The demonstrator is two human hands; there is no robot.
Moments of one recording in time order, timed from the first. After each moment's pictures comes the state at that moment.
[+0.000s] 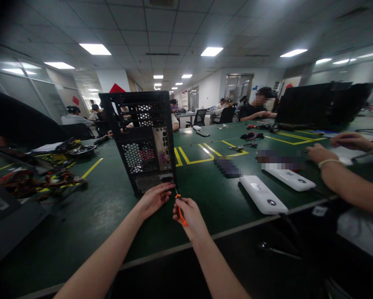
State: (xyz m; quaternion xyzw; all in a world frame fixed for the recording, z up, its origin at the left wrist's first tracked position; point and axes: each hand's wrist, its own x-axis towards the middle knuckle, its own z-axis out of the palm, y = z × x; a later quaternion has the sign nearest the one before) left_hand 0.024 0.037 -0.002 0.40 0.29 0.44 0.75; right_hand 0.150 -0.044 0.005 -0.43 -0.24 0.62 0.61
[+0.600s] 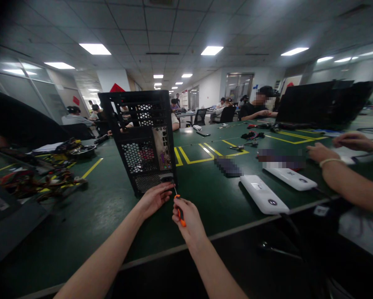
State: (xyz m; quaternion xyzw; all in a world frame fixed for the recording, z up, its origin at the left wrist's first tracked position) left_hand 0.023 0.037 -0.002 0.40 0.29 0.45 0.75; right_hand 0.142 -0.045 0.005 -0.35 -0.15 0.67 0.64
